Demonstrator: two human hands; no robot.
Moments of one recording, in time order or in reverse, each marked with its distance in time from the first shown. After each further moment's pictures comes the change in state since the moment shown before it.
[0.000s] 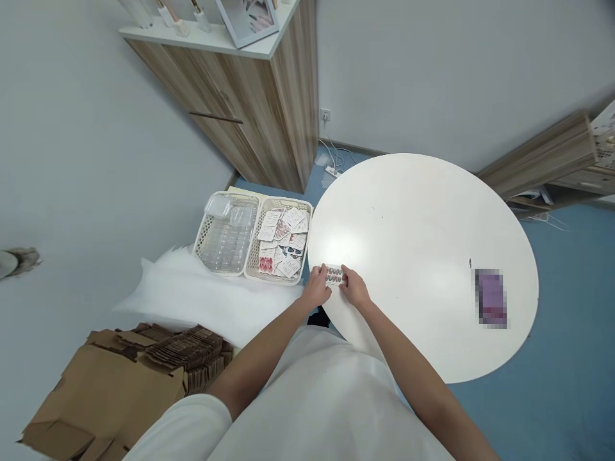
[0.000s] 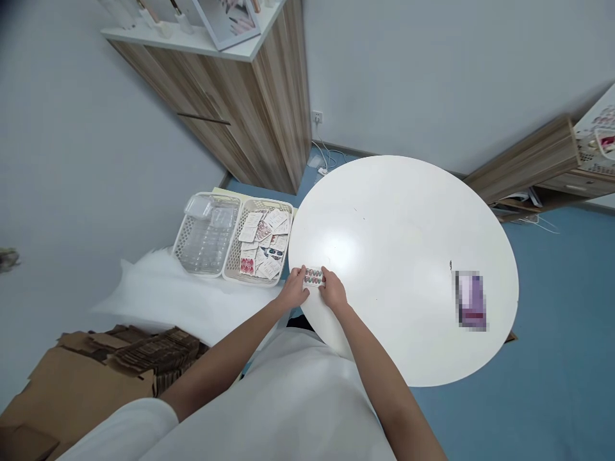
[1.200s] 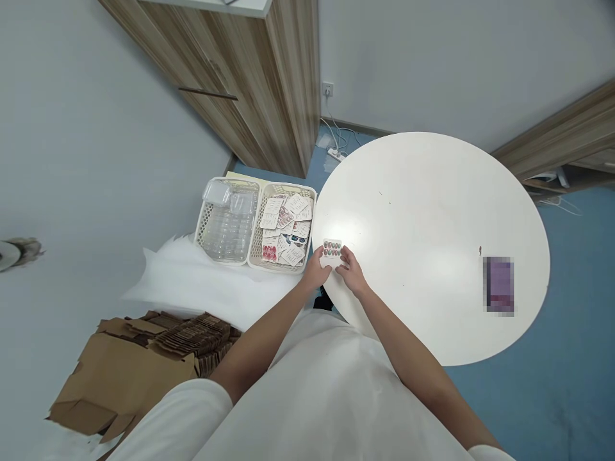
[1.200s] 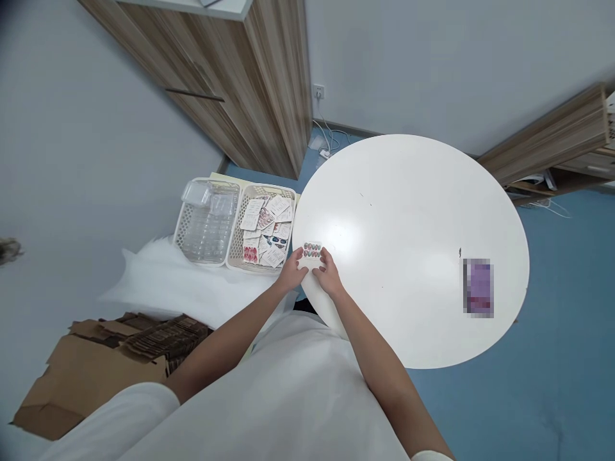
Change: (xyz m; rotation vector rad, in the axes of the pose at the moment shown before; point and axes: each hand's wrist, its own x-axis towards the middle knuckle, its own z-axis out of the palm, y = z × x) left_hand 0.007 -0.016 -0.006 -0.537 0.152 -0.090; right_hand -0.002 -0.039 0.005 0.690 -0.011 0.153
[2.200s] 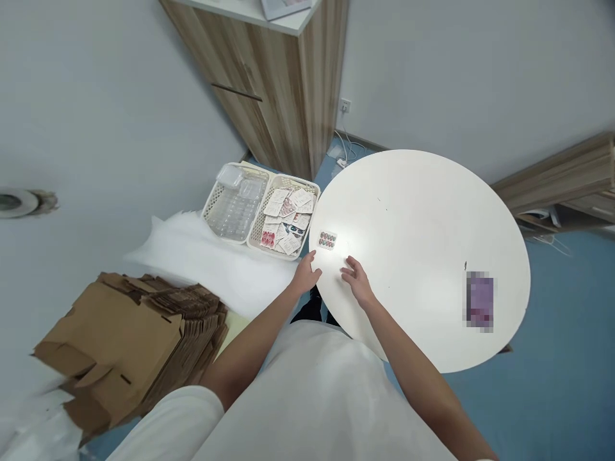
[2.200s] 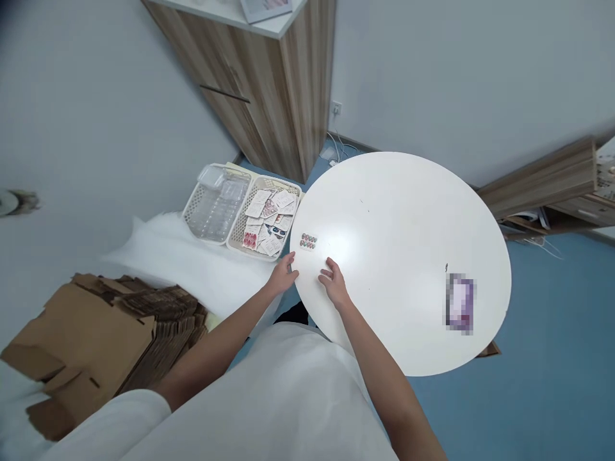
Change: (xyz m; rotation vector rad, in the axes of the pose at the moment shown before) left_hand -0.045 -0.003 0.012 -0.015 0.119 0.006; right_hand -0.044 0.006 -0.047 -0.018 -0.062 -0.002
